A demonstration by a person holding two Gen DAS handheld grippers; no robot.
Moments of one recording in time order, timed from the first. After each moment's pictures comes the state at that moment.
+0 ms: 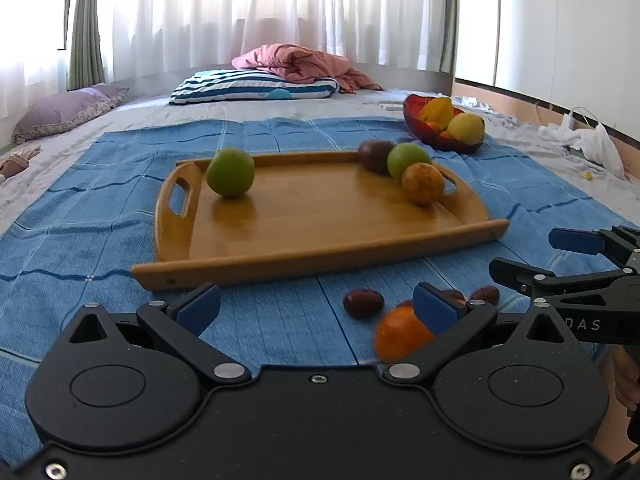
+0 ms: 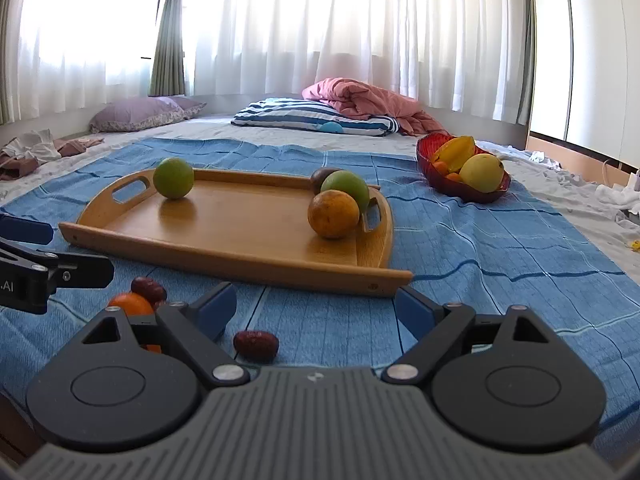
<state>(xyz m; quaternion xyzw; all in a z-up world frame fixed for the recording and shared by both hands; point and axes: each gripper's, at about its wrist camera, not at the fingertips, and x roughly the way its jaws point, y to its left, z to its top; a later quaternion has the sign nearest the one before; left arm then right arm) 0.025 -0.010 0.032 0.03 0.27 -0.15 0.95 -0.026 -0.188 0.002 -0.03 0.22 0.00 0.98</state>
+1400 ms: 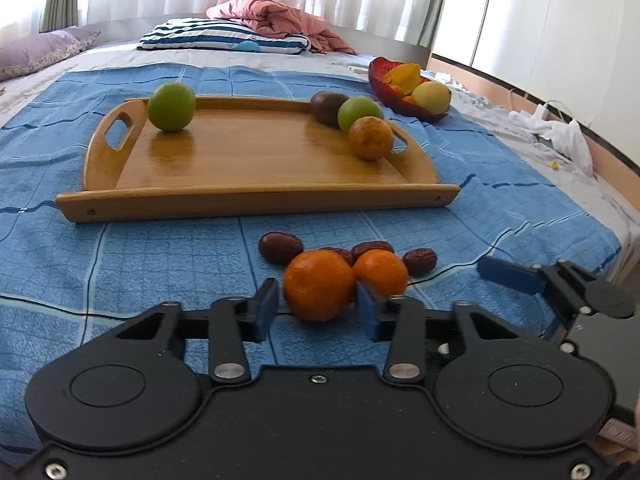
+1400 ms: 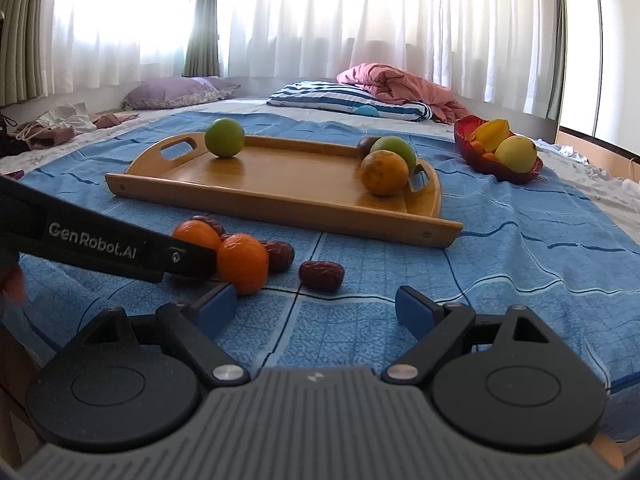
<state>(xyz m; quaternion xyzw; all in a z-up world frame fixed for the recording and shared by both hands) 0.022 -0.039 0.011 -0.02 0.34 -0.20 0.92 -0.049 -0.163 -0.027 -0.04 0.23 0.05 0.97</state>
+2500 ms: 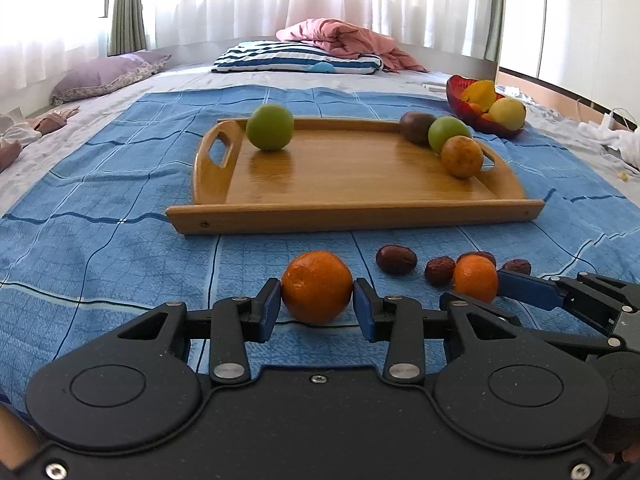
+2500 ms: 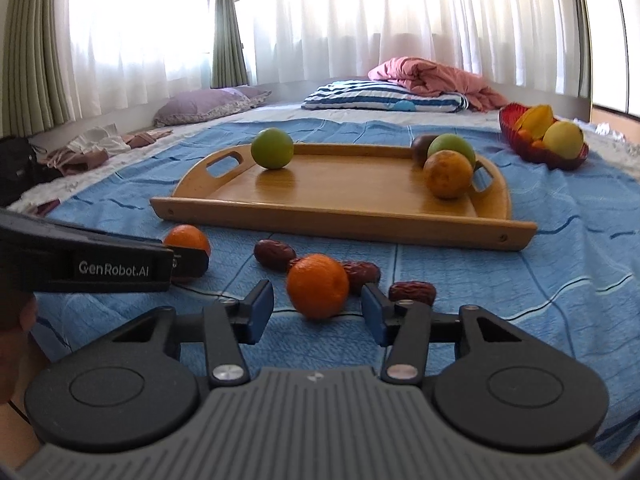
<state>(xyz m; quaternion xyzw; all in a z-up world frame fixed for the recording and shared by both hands) 0.016 -0.004 0.014 0.02 0.31 -0.08 0.95 -0.032 -0.137 -0.025 0.02 0.24 0.11 0.96</state>
